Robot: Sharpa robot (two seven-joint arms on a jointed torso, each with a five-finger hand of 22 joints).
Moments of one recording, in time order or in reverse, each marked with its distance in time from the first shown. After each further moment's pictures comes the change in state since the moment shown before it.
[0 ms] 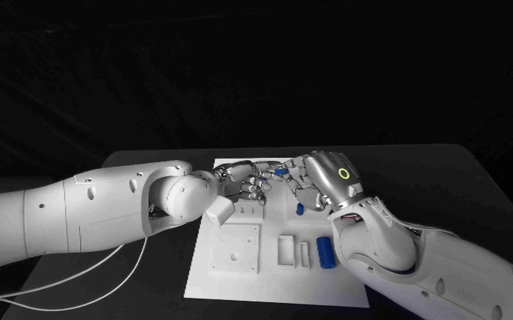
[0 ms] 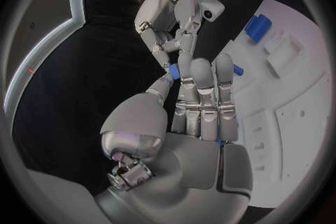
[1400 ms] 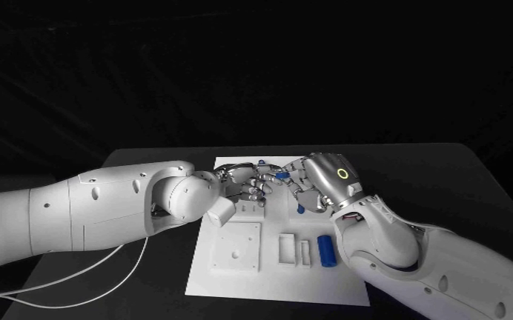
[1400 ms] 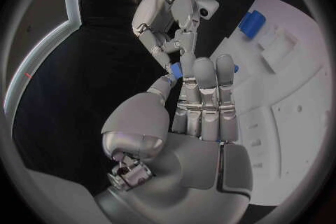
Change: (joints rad) left arm -0.006 0.006 -0.004 -0.008 -0.032 -0.012 -0.011; left_hand 0.052 0.010 -0.016 -0.017 0.212 -0.018 0.021 -0.003 0.033 -0.005 0.008 -0.011 -0.009 0.001 0.010 -0.004 0.000 0.000 0.000 0.000 0.016 0.029; right arm 0.004 -0.006 -0.006 -0.004 0.037 0.051 0.046; right_hand 0.005 -0.040 0.022 -0.011 0.000 -0.015 0.006 0.008 0.000 -0.010 0.005 -0.036 -0.034 0.000 0.000 -0.023 -0.027 0.000 0.000 0.000 -0.035 0.000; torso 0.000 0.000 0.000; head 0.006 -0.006
